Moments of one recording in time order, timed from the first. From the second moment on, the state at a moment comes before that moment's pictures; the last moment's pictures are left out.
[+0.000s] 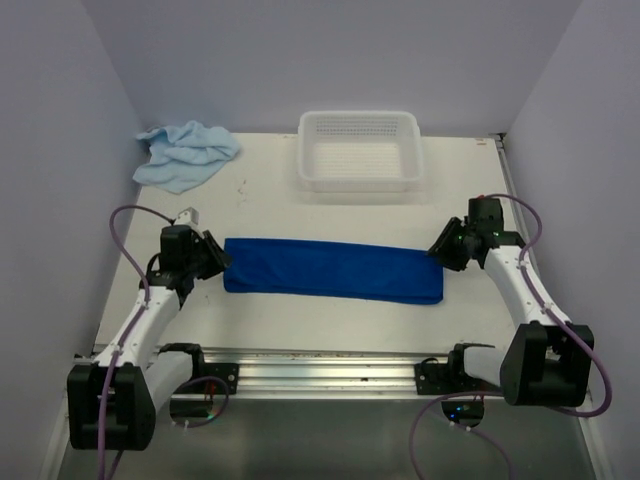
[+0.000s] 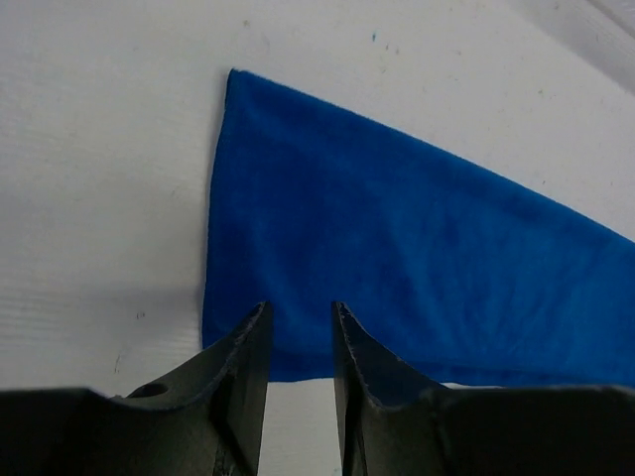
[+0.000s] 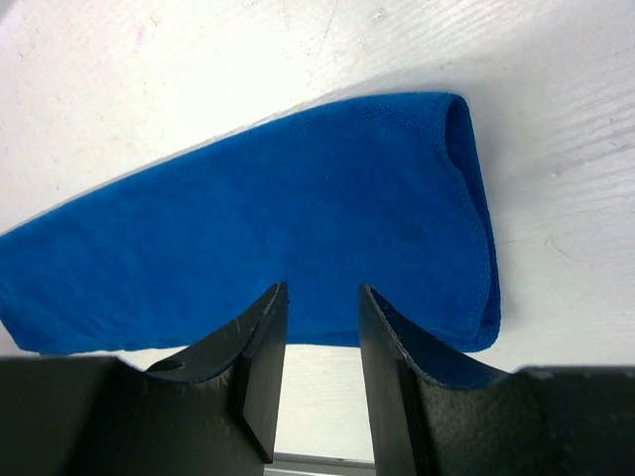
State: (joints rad) left arm -0.01 1.00 0.51 -0.24 0.18 -0.49; right arm -0.04 1.22 0.83 -0.63 -0.17 0.58
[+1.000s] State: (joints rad) left arm -0.02 1.21 0.43 -0.13 0.07 -0.55; right arm -0.04 1.21 0.70 -0.62 -0.14 0.61
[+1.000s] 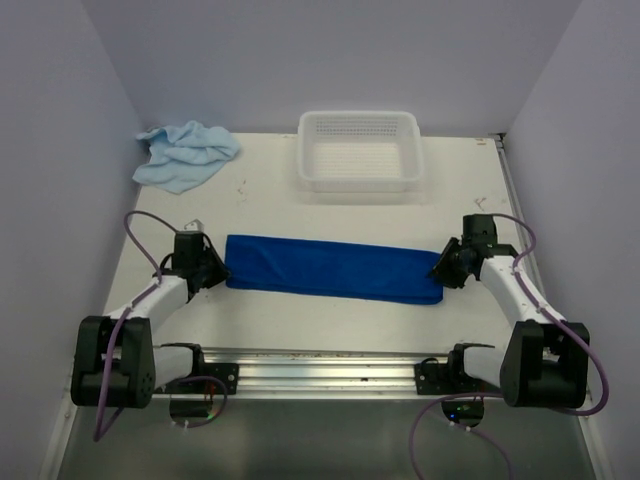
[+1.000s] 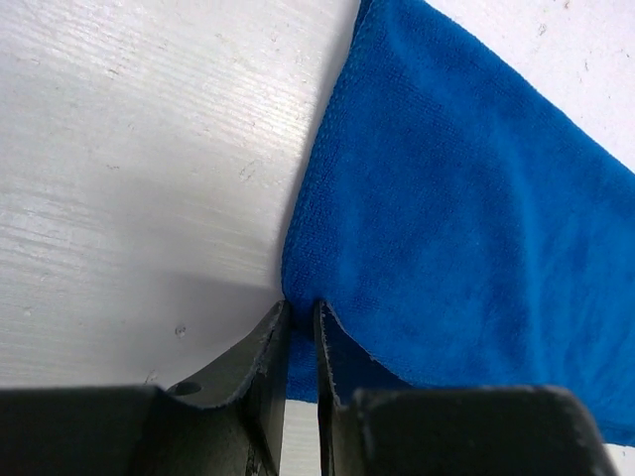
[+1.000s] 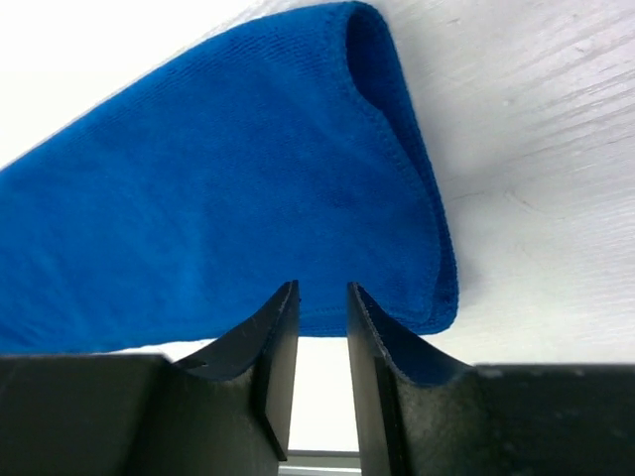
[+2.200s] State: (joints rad) left arm -0.03 1.03 0.78 -0.33 0.01 -0.43; right arm -0.04 1.21 0.57 -0.62 0.03 0.68
